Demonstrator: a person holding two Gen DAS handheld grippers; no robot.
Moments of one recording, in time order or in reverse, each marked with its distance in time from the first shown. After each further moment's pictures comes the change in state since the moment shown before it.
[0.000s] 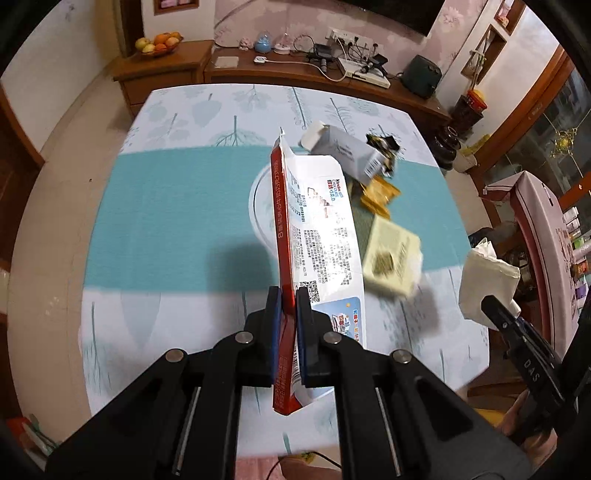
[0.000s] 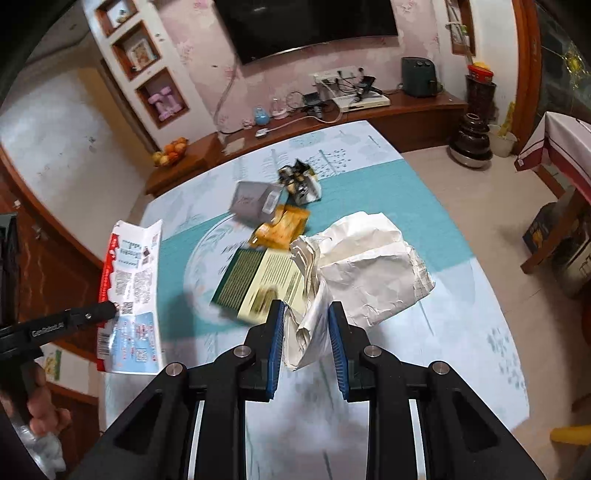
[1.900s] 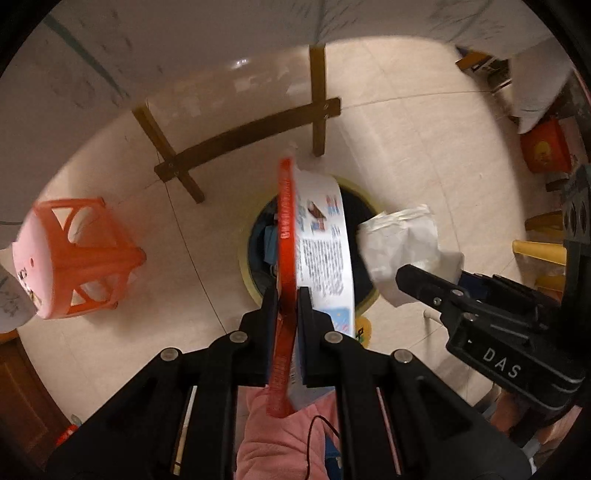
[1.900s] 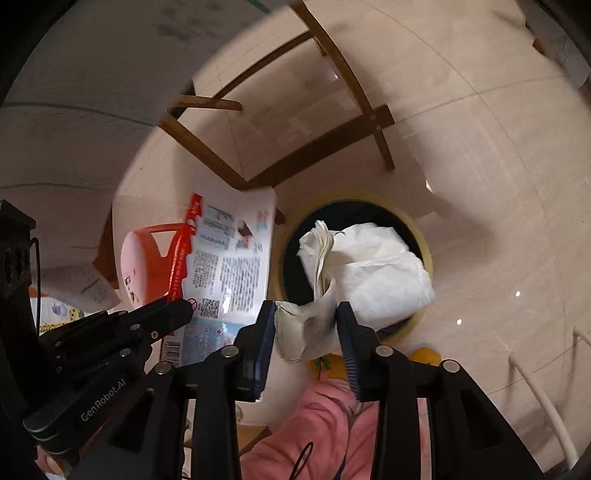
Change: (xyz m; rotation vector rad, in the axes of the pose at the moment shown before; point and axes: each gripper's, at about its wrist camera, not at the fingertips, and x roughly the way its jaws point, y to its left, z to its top) left arm 0.250 -0.035 -0.417 0.331 0.501 0.036; right arm 0.161 -0.111 -0.471 0.302 0.535 0.096
